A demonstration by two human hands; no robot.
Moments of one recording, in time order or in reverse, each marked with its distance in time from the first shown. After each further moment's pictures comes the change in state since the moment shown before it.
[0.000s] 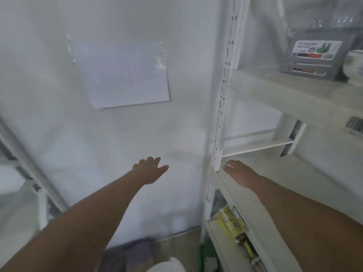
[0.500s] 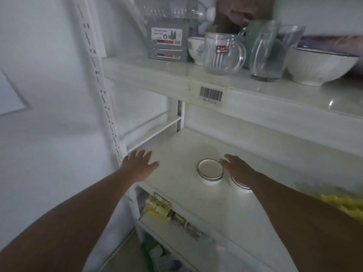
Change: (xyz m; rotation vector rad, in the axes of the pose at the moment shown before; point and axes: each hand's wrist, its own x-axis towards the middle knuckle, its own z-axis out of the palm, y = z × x) left_hand 0.048 0.232 0.010 0.206 0.058 0.691; right_hand -0.189 0.185 -0.052 0.092 0.402 0.595
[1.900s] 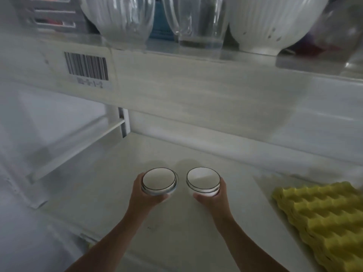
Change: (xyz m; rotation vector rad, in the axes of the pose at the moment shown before) left_hand 0.101 0.212 0.102 -1.547 0.351 0.231; right_hand 0.026 0.146 0.086 1.055 0.520 -0.009
